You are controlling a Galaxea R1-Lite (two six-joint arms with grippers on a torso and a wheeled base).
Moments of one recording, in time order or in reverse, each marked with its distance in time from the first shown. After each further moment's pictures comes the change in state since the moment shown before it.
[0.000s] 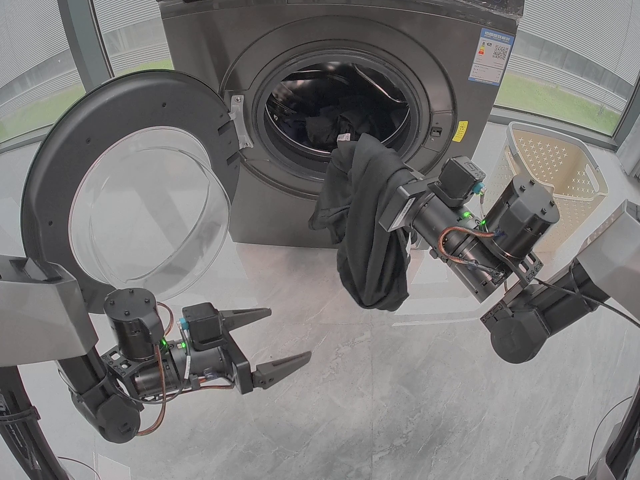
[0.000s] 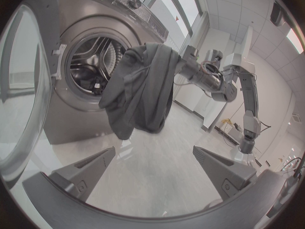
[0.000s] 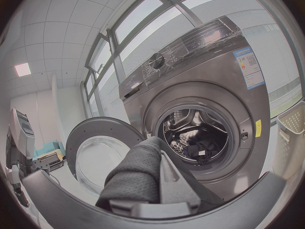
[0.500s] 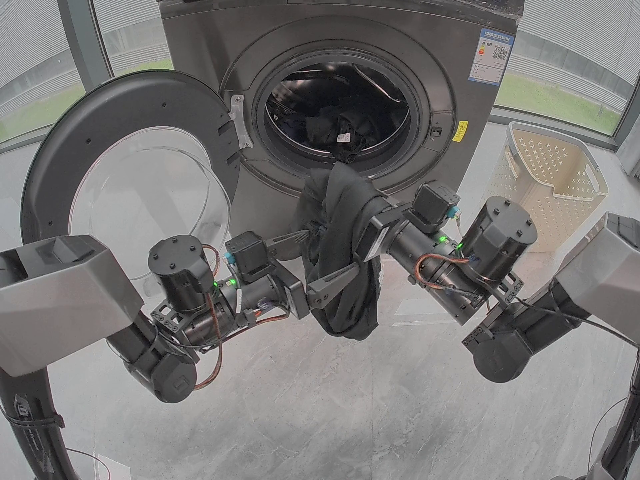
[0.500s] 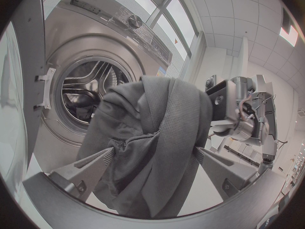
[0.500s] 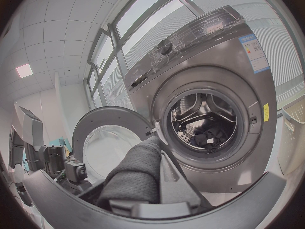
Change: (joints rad) left arm -0.082 0.108 -0.431 0.021 0.131 -0.100; right arm 0.061 0.049 0.019 -0.002 -0.007 -0.002
